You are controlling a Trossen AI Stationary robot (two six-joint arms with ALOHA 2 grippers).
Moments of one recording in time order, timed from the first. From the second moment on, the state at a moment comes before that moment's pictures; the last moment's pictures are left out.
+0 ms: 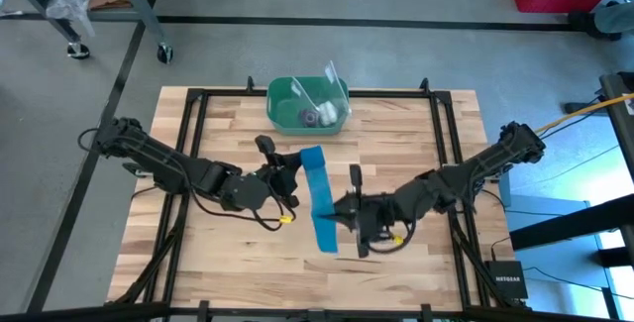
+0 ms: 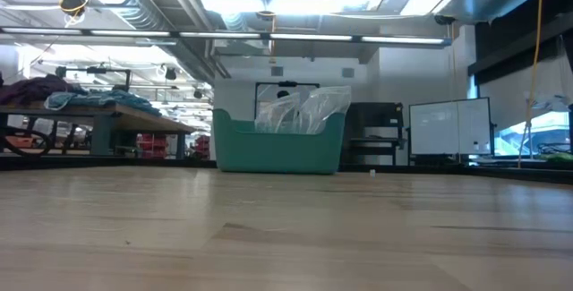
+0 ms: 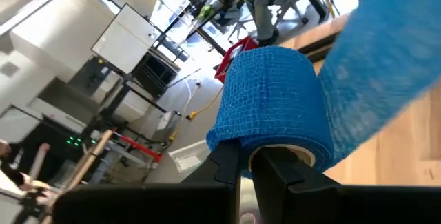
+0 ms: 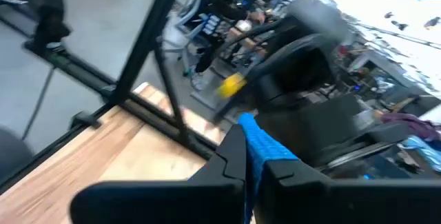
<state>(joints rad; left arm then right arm) -0.40 1.45 1.26 -0.16 -1.11 0.44 0.51 1.49 1.39 0.01 0.39 -0.52</state>
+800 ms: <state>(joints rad) -0.42 1.56 1.27 -0.11 -1.10 0.77 0.16 1.49 1.57 -0.23 0.32 -0.44</state>
